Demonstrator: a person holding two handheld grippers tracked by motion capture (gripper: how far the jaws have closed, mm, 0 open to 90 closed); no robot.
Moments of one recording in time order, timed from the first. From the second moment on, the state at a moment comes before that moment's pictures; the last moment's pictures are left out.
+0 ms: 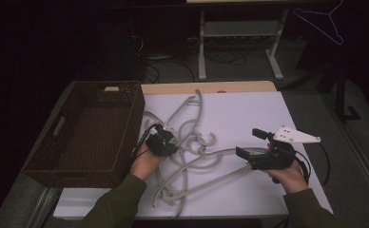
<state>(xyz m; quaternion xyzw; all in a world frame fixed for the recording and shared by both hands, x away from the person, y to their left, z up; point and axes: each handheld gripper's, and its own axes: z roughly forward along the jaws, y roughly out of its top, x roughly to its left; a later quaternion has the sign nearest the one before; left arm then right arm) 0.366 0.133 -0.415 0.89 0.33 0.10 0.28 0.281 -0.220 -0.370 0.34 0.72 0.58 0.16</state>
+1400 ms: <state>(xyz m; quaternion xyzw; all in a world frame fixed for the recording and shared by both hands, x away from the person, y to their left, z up) 0.345 0.164 -0.337 0.81 0.34 0.00 0.48 0.292 -0.193 -0.352 0.35 0.75 0.54 0.14</state>
